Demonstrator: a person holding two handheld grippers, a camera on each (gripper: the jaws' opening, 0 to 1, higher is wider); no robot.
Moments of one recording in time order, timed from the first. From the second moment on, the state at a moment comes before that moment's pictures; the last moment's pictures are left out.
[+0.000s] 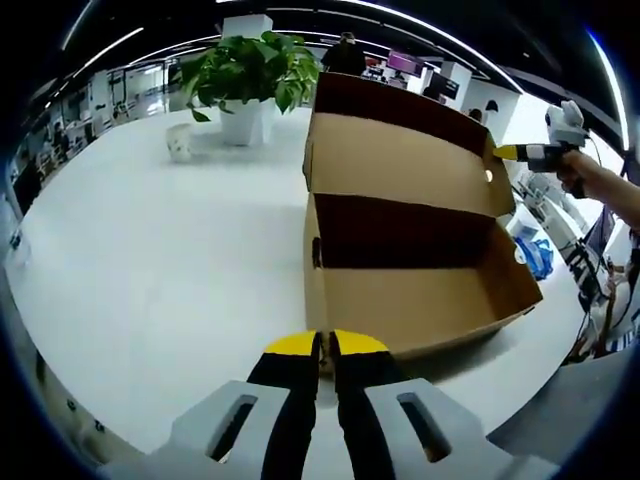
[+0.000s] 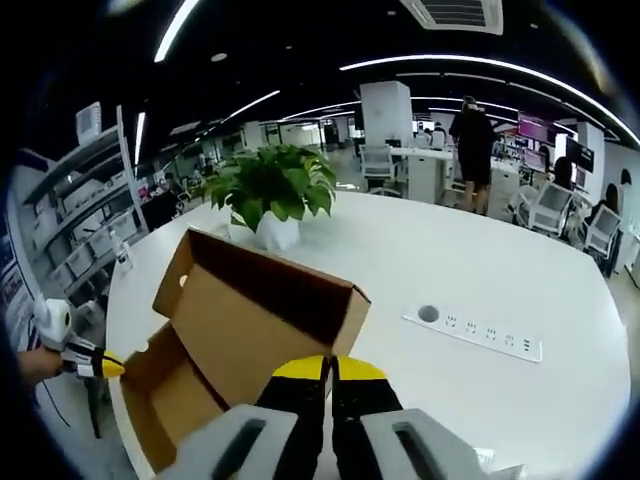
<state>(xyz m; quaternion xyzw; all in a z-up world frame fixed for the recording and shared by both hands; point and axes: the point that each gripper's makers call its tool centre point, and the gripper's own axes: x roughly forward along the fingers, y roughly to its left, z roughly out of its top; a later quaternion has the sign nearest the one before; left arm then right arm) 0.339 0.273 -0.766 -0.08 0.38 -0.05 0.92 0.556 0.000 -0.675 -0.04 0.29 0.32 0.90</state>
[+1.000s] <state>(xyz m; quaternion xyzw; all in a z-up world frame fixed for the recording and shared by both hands) 0.338 0.274 -0.767 -0.10 0.36 -0.07 0.92 0.494 -0.003 -0.652 0.00 0.25 0.33 0.91</state>
